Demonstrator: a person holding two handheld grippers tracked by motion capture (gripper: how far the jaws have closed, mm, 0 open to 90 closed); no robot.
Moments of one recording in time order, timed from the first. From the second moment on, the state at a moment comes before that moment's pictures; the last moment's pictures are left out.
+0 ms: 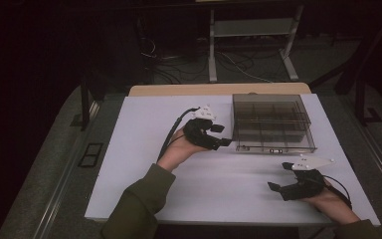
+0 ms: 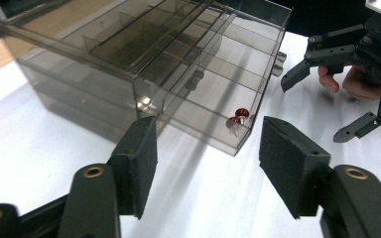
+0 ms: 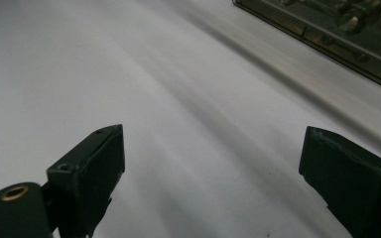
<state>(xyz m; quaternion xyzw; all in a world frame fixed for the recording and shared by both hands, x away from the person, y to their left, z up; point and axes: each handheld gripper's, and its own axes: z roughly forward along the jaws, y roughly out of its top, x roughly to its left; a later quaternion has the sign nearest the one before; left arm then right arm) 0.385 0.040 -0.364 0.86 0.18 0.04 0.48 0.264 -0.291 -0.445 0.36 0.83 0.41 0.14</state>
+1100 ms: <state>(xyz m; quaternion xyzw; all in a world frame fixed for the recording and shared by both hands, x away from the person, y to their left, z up) 0.331 0.148 -0.406 0.83 0.28 0.09 0.47 0.265 -0.290 -0.445 0.36 0.83 0.41 0.14</state>
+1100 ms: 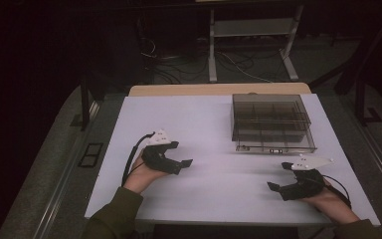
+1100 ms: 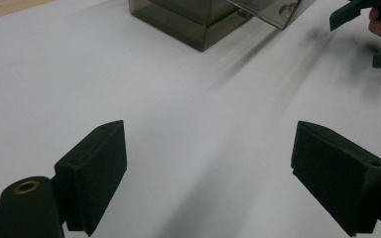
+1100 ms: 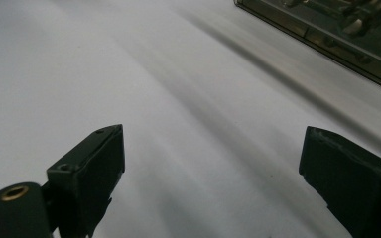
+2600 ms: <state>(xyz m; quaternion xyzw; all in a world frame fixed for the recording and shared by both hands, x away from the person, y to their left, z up) 0.303 0.173 -0.432 0.83 0.31 0.09 0.46 0.268 -0.302 -0.425 0.36 0.82 0.43 0.13</state>
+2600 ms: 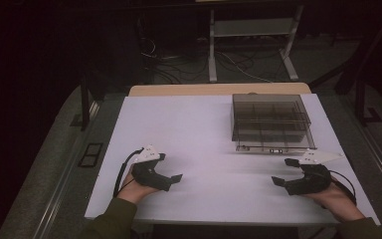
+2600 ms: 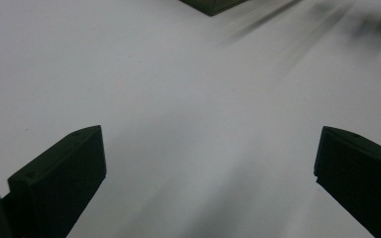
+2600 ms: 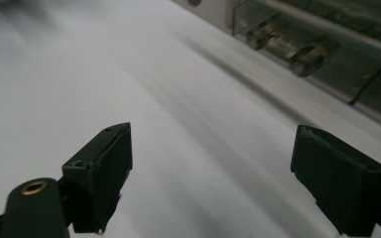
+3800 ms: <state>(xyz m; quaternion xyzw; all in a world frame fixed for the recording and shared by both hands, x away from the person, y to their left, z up) 0.304 0.171 -0.433 0.83 0.31 0.09 0.47 0.286 -0.318 -0.403 0.38 0.80 0.44 0.16</state>
